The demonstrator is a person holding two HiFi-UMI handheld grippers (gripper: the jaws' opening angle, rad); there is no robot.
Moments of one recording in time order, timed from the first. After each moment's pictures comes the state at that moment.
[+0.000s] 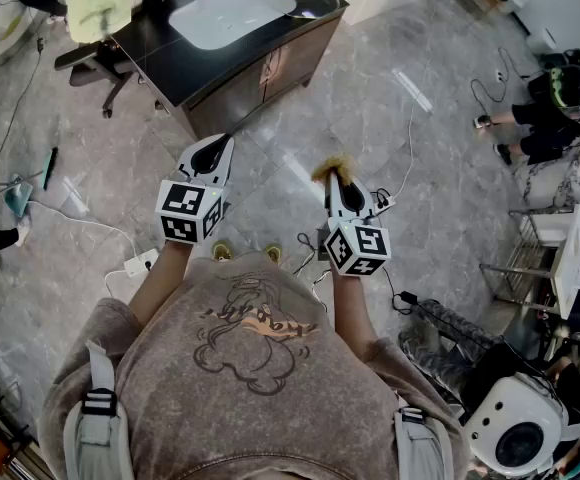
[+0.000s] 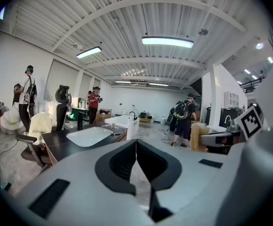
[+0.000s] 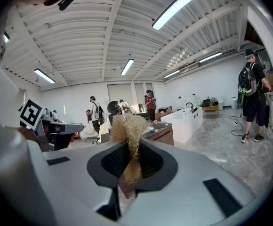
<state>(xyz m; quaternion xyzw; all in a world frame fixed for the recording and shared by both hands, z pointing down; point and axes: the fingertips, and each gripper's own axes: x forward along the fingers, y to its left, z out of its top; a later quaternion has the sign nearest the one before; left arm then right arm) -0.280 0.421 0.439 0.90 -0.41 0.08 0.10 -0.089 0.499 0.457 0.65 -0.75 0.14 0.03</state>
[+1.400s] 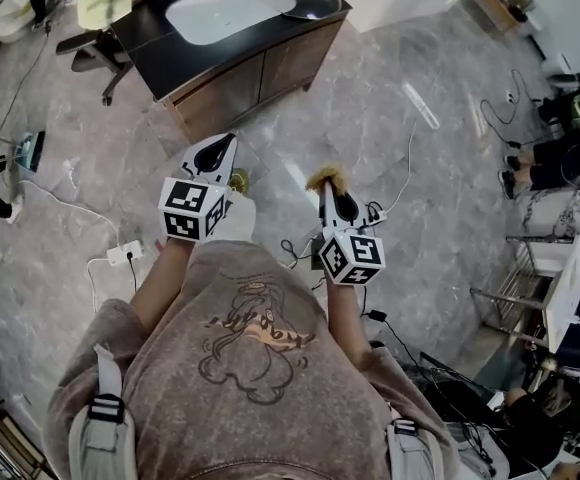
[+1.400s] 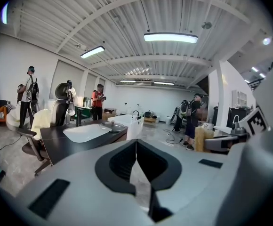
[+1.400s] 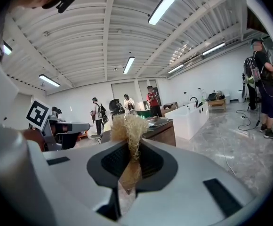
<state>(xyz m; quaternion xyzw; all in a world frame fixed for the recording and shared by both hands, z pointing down) -0.202 0.419 0.466 0.89 -0.44 0.08 0.11 -0.017 0.497 0.489 0.61 -0.77 0.17 0.02</state>
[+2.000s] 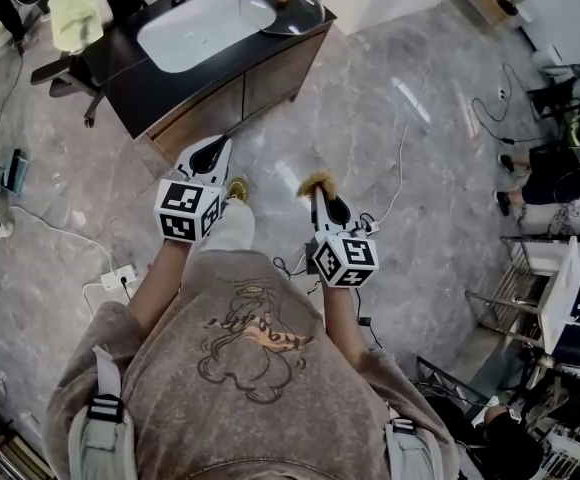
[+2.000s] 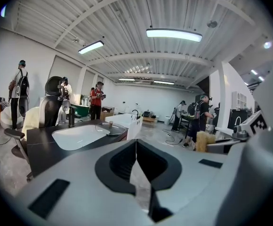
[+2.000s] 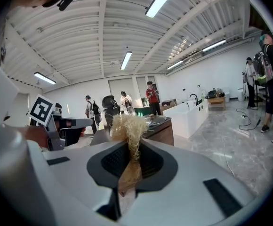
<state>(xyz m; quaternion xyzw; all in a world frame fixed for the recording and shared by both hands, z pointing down) -0.166 0.312 0.472 0.89 -0.43 0.08 0.12 0.009 0.406 0.502 0.61 -0.77 0.18 0.04</state>
